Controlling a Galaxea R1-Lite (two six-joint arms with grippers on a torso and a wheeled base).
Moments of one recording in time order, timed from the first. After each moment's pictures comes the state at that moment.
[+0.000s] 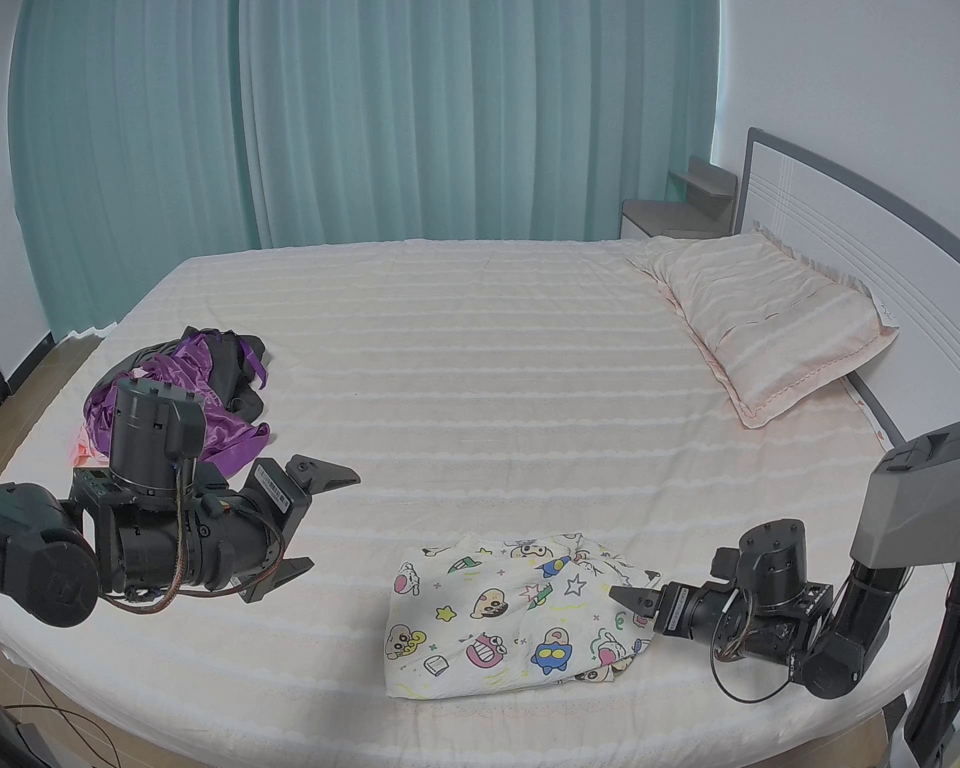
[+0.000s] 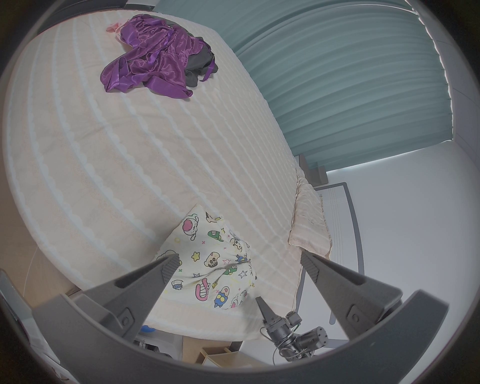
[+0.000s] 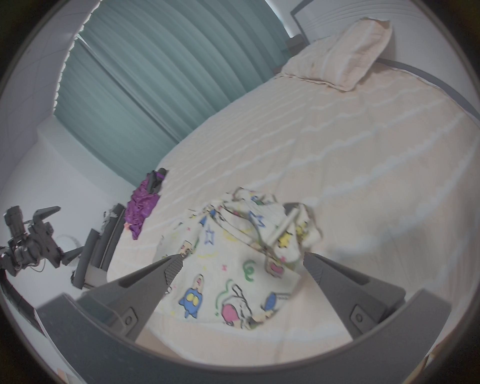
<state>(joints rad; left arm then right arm) -0.43 1.55 -0.65 -0.32 -0.09 -1.20 0.51 2.12 -0.27 -1.28 0.01 0.68</state>
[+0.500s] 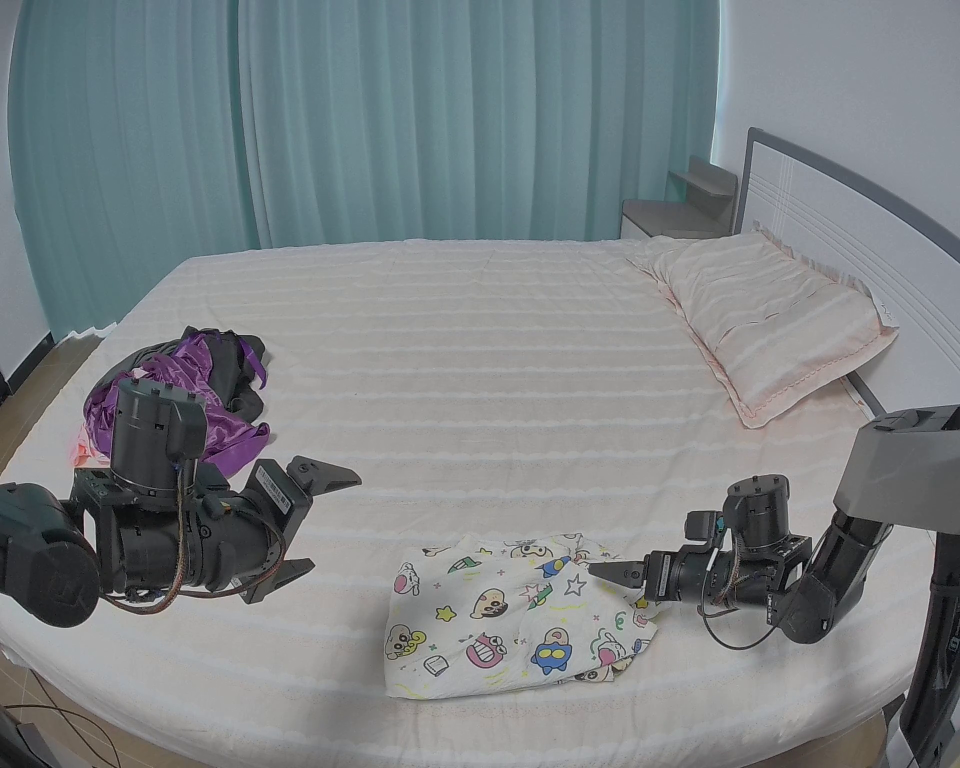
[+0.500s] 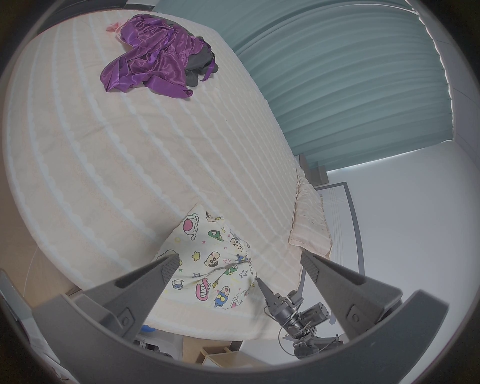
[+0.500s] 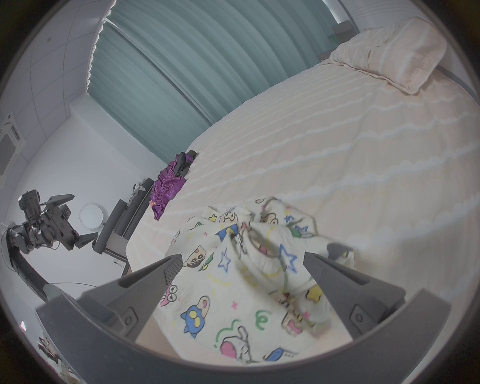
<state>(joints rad) -0.43 1.55 -0.65 -0.32 -0.10 -1.20 0.37 2.21 -0.53 -1.11 0.34 0.46</state>
